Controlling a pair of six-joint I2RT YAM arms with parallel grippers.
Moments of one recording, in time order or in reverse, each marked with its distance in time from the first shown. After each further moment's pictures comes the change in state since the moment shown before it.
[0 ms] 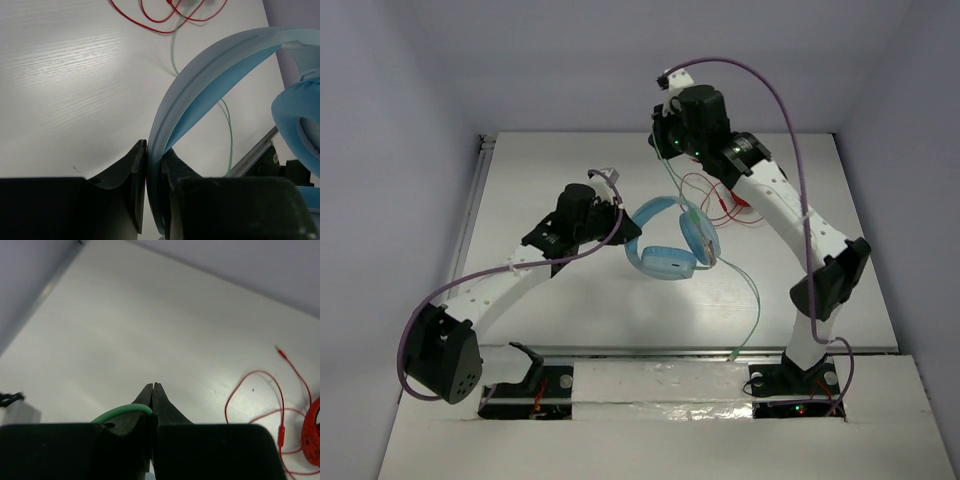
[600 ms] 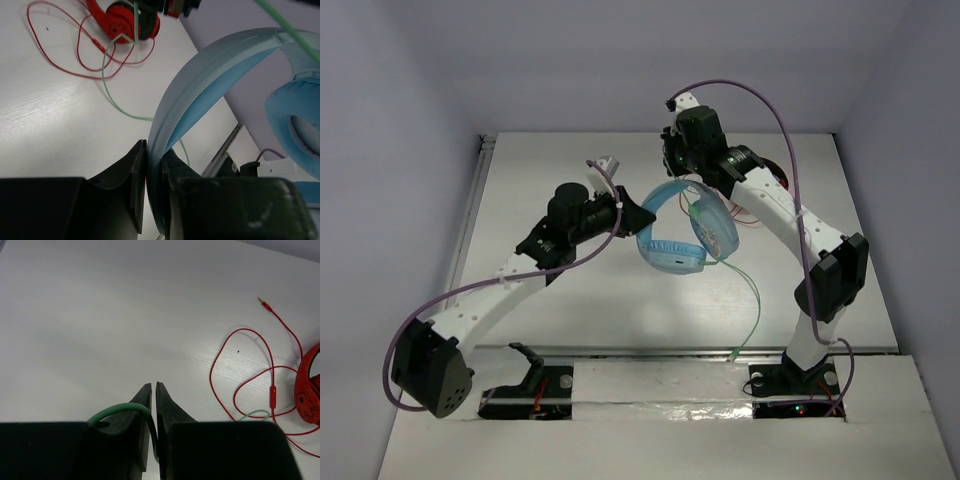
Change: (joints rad) left arm -0.064 -0.051 0.000 0.216 0.077 -0.075; right arm -0.024 0.014 -0.184 -0.004 0.105 0.043
